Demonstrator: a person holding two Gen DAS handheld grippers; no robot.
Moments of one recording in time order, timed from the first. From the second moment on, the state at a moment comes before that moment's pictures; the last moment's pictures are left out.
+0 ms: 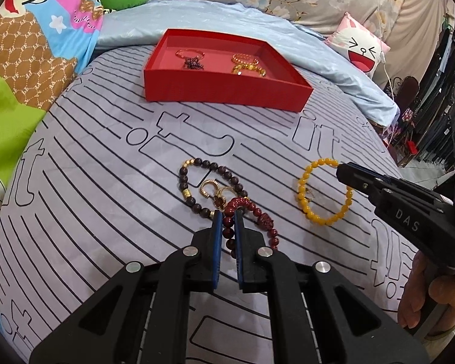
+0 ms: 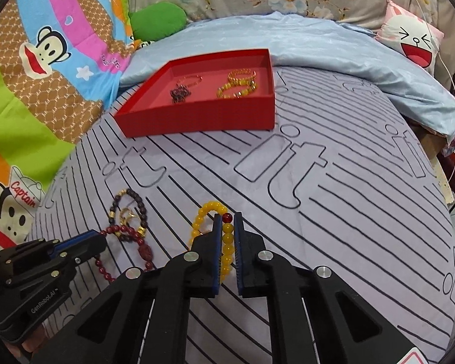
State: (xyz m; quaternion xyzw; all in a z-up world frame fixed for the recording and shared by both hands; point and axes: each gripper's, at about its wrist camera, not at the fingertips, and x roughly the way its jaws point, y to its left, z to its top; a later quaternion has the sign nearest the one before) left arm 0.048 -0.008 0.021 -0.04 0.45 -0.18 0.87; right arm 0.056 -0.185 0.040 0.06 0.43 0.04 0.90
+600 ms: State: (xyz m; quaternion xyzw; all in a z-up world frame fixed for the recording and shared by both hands) left arm 0.076 -0.019 0.071 -0.04 0.41 -0.19 0.89; right arm 0.074 -0.188 0.075 0.06 0.40 0.05 0.91
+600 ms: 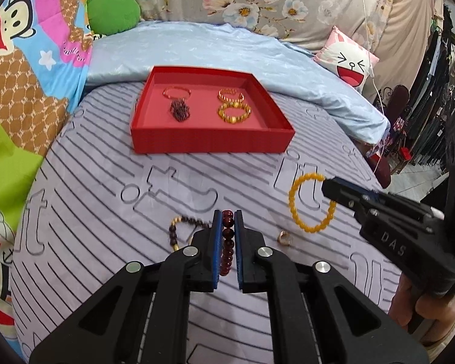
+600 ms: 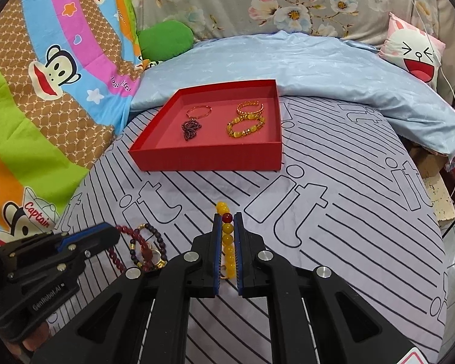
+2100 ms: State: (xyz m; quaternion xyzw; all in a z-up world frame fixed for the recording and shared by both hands) left arm 0.270 -0.023 0.019 0.03 0.43 -0.11 0.90; right arm 0.253 -0.194 0.026 0.06 0.44 0.02 0.90
